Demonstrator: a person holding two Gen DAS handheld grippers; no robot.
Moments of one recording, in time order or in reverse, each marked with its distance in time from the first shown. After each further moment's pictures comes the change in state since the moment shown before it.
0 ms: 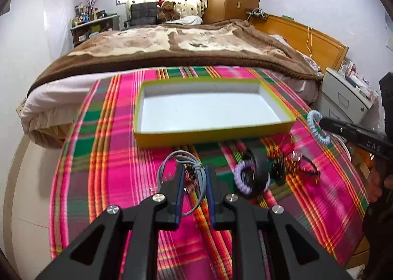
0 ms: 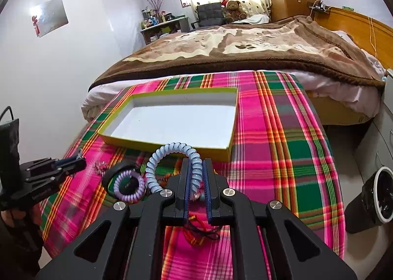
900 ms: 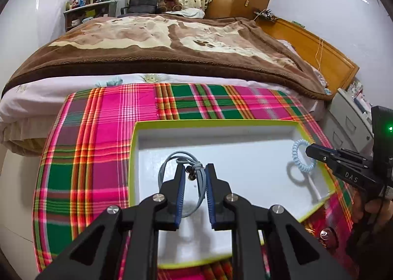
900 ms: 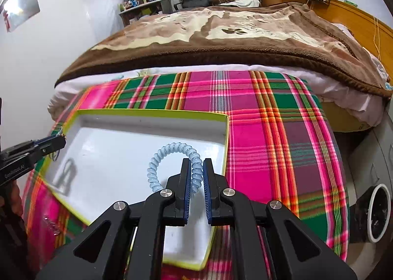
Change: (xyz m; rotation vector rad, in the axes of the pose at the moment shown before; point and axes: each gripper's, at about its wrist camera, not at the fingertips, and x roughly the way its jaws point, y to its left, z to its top) left arm 0.120 0.046 0.094 -0.077 0.064 -0.074; right arm 0.126 -0.028 0.076 -0.004 0.129 -0.115
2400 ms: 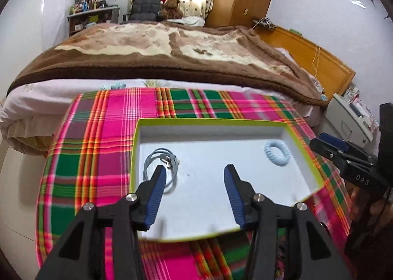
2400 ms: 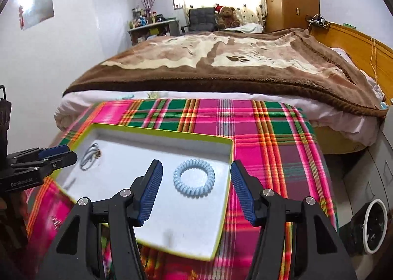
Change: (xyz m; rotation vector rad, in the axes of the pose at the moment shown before) left arm -0.041 -0.007 -0.018 -0.017 -0.071 -0.018; right arm -0.047 0.018 -0.007 -0.043 -0.163 0.000
